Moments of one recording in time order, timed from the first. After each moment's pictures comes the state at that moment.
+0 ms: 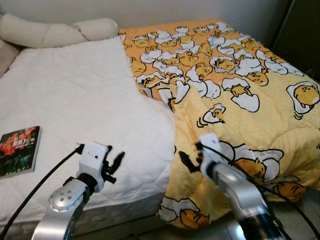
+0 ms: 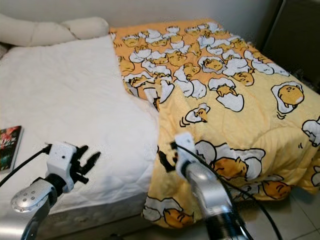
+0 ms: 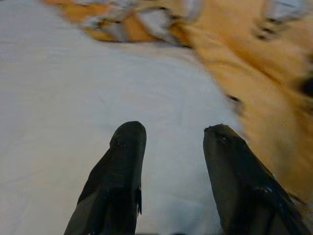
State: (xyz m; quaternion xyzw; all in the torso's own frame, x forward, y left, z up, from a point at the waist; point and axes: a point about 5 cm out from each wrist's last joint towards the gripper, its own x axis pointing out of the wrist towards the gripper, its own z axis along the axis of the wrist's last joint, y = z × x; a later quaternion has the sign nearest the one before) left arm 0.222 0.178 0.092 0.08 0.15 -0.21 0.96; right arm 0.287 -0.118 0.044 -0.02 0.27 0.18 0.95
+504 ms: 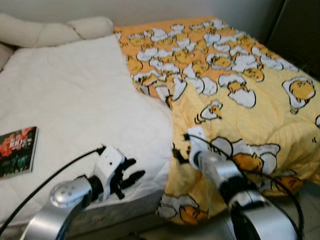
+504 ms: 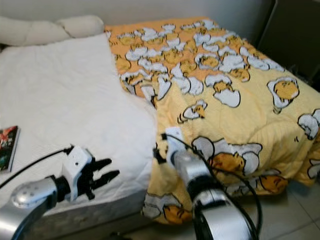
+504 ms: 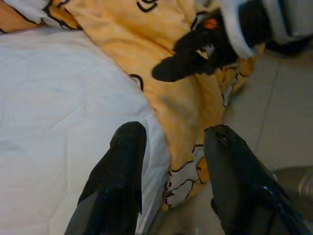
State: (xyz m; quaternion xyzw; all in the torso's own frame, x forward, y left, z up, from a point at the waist) left arm 0.211 0.161 0.103 0.10 0.21 -0.39 0.89; right arm 0.325 -0.091 0.030 -0.02 0.35 0.17 0.92
